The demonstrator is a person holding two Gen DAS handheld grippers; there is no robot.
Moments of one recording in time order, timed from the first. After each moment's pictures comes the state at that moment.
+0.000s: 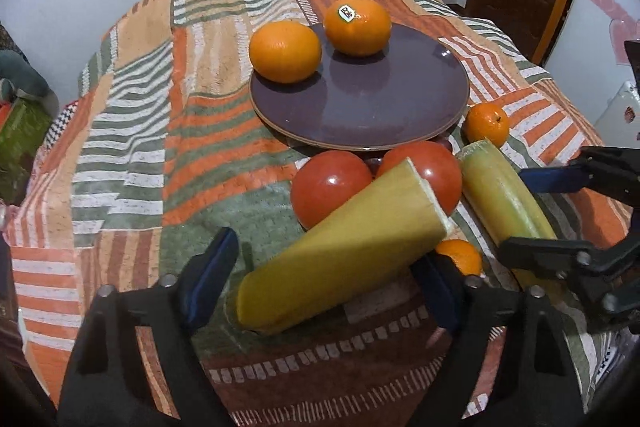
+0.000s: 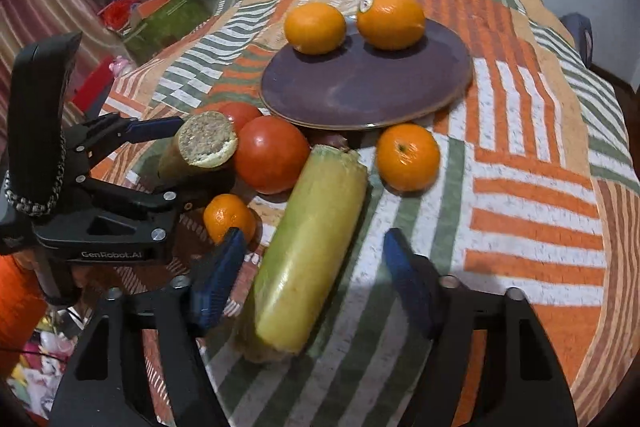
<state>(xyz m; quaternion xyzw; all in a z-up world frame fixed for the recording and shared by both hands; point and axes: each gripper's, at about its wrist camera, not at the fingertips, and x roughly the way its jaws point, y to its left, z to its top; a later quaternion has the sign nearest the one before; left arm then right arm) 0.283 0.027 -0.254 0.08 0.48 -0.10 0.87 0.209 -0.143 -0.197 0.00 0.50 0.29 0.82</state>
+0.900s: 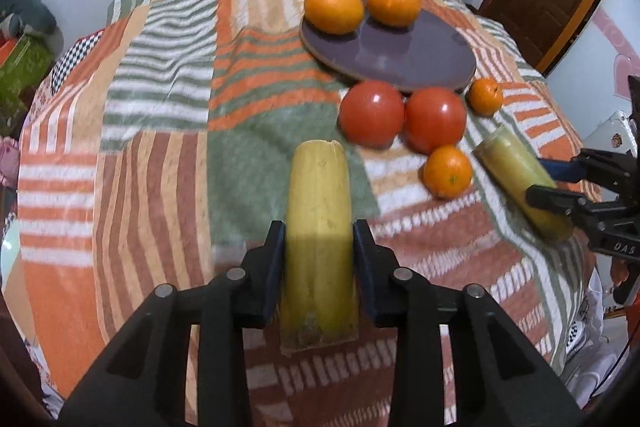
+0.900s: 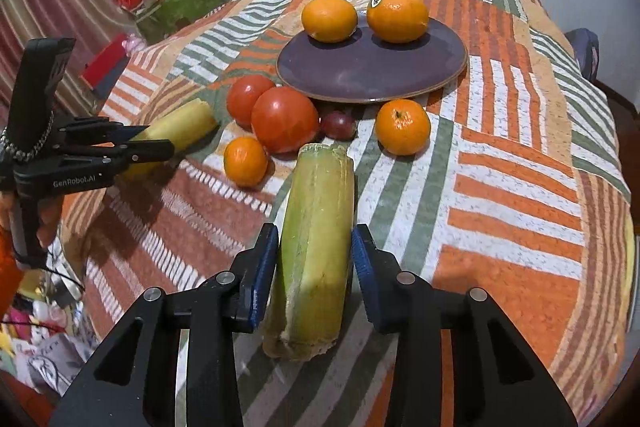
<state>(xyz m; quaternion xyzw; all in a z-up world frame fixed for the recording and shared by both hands) 0.230 0.073 -0.244 0.01 0.54 -0.08 0.84 0.182 -0.162 -0.185 -0.03 0.50 0.30 0.81</state>
